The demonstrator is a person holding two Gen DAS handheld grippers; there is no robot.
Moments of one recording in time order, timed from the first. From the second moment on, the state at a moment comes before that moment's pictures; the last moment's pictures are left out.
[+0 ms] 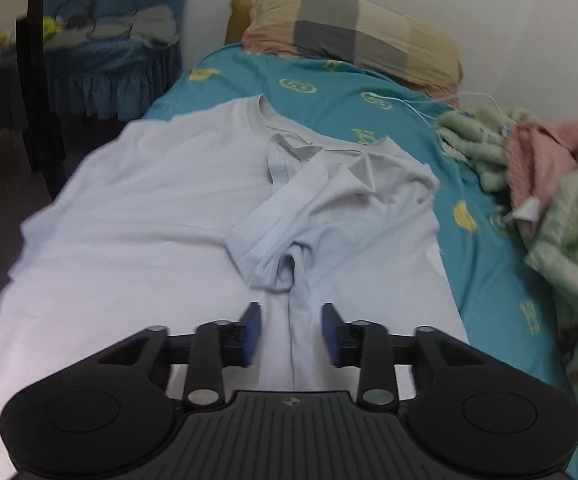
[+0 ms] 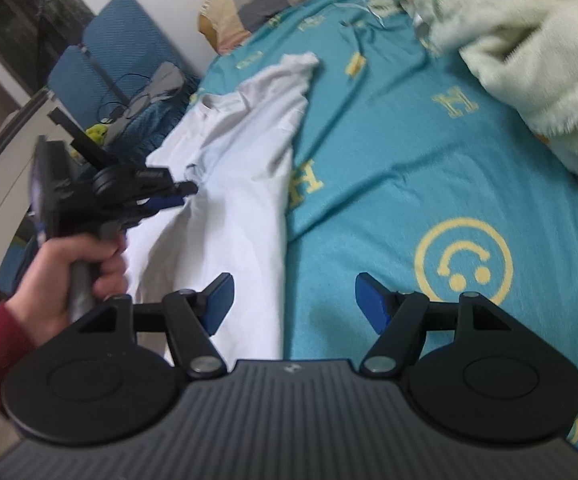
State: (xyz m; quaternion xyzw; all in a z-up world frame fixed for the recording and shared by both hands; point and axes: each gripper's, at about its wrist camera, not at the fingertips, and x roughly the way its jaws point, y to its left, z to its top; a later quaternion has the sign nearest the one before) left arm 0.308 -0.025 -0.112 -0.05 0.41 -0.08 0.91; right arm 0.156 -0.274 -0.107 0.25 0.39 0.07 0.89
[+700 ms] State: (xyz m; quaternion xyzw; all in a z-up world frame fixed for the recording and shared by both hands) left arm 0.055 -0.007 -0.022 -0.02 0.32 -0.14 0.94; right arm 0.090 -0.233 -0.043 0.13 0.27 0.09 0.95
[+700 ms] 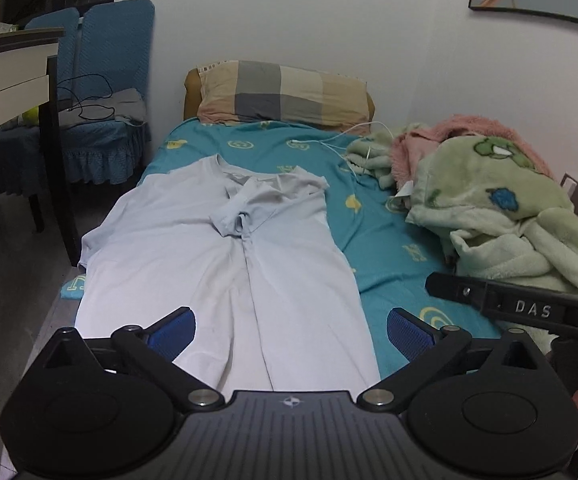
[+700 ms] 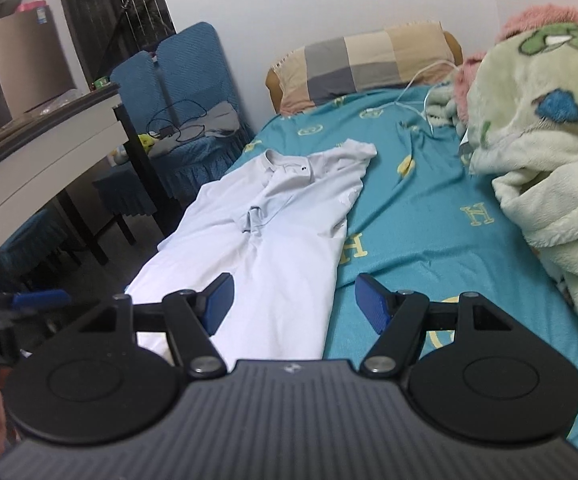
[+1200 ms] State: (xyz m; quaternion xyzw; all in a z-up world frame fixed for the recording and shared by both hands) left arm 0.053 0.086 0.022 -0.05 0.27 -0.10 0.96; right arm 0.201 -0.136 -0.006 0.06 0.31 0.21 0.93
